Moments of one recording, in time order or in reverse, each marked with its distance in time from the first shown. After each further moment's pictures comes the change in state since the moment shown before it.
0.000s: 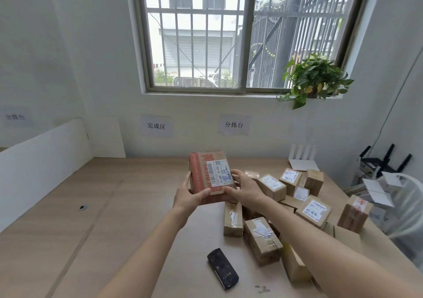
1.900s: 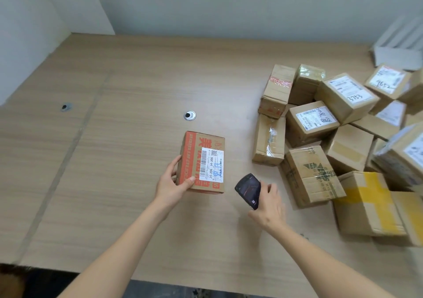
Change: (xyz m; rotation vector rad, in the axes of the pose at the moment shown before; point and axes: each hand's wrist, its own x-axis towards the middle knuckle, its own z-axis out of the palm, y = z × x) left_hand 0.116 -0.320 -0.047 0.210 0.086 -0.379; right_hand 0.058 0.324 0.249 -0.541 -0.289 0.523
